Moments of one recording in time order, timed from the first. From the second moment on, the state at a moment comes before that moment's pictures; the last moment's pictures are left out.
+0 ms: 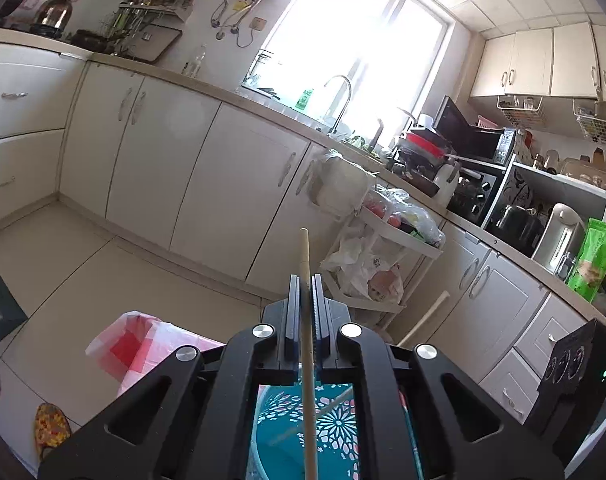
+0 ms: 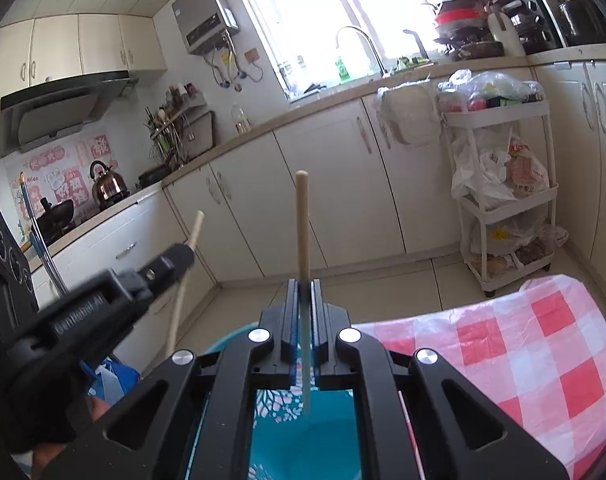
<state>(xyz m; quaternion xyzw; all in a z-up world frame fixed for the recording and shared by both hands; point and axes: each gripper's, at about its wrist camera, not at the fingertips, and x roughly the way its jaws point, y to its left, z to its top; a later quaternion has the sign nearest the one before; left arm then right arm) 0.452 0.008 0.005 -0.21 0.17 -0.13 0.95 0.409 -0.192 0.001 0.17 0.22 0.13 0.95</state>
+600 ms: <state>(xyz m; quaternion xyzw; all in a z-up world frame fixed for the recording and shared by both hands) 0.441 0.016 0.043 -0.25 0.13 -0.18 0.94 0.362 -0.231 -0.007 0.20 0.23 0.15 0.94</state>
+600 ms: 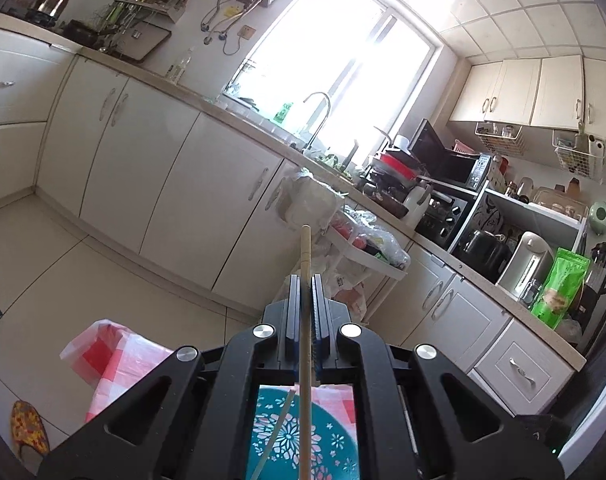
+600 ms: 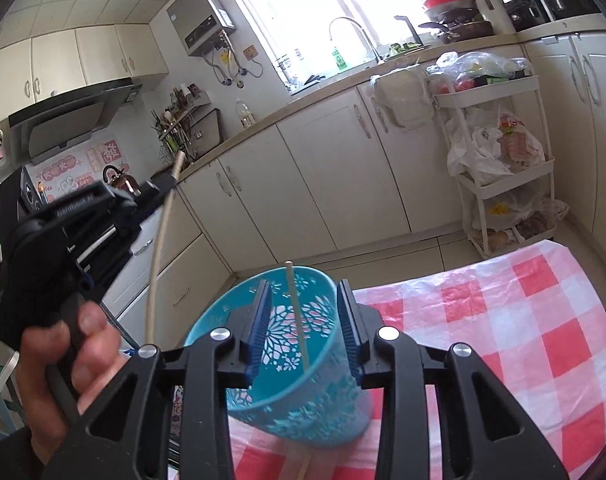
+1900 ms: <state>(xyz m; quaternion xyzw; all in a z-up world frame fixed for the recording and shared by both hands) 0.321 0.006 -0.122 -0.06 0.43 -0.08 0.90 0.264 -0.214 -0.119 0.21 0.47 0.17 0.84</state>
